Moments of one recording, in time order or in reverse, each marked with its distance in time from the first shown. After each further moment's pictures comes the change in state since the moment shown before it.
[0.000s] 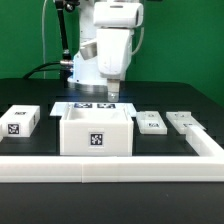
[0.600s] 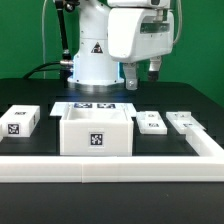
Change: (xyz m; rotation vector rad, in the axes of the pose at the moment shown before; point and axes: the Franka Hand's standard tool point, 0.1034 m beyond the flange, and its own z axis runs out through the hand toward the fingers) arm 0.052 0.033 -0.029 -0.013 0.005 0.338
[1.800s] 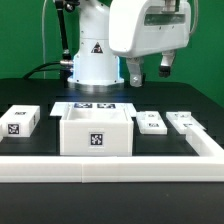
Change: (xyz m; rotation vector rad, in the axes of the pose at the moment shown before) arm 0.025 0.030 -0.013 0.026 -0.025 0.118
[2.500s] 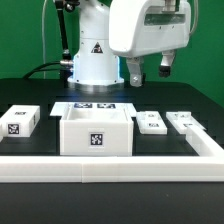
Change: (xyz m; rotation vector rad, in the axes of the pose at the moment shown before) arm 0.000 0.000 0.000 0.000 0.000 0.000
